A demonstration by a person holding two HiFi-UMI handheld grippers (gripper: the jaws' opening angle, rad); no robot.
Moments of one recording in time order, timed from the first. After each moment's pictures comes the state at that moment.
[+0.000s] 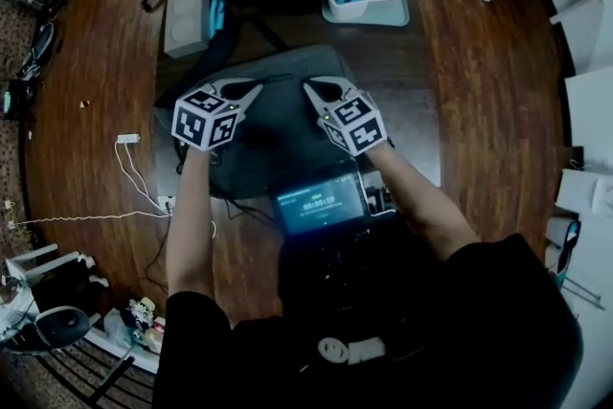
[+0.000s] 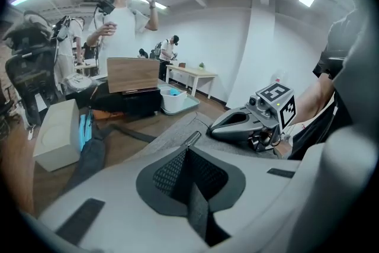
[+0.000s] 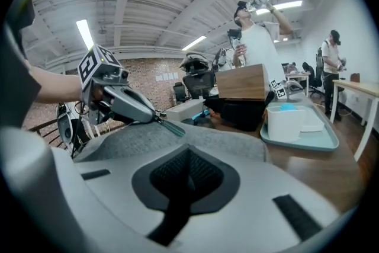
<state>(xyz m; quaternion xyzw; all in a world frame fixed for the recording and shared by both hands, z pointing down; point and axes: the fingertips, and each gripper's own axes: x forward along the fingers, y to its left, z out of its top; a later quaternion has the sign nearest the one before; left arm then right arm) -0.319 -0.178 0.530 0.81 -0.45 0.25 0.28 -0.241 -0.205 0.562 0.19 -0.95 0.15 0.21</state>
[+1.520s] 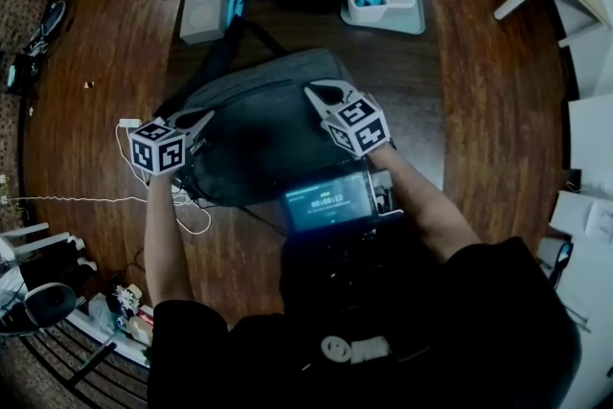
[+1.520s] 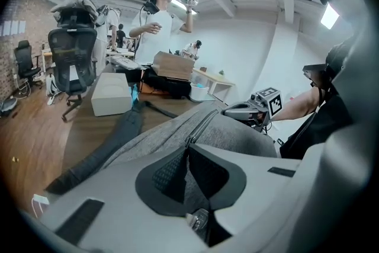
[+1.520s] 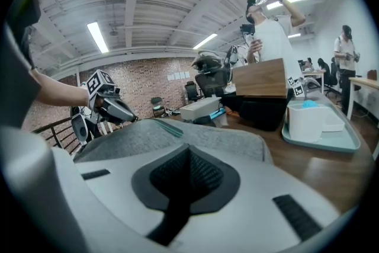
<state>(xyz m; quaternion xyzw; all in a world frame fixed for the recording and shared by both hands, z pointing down) -0.434 -0.070 0.551 0.75 -0.52 0.19 0.35 -0.265 -0.185 0.568 0.12 -0.96 0.14 0.21</state>
